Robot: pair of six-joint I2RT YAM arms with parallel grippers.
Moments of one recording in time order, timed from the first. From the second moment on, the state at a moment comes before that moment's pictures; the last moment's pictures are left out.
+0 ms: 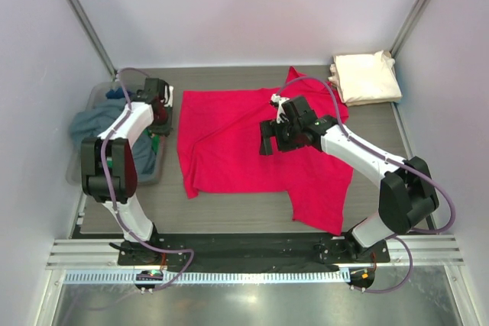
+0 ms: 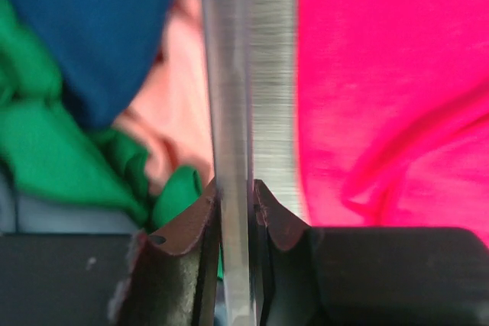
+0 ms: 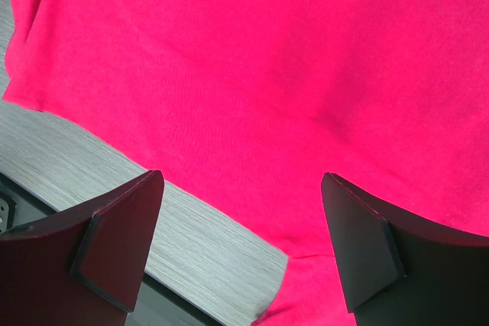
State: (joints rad) left arm -0.06 1.78 1.35 -0.69 -0.06 -0.05; right arm 0.56 1.52 1.13 -0.50 -0.18 0.29
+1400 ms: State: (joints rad) left arm -0.55 0.90 0.42 -0.71 -0.13 -0.95; right arm 0.52 0.76 0.71 -0.57 0.19 0.68
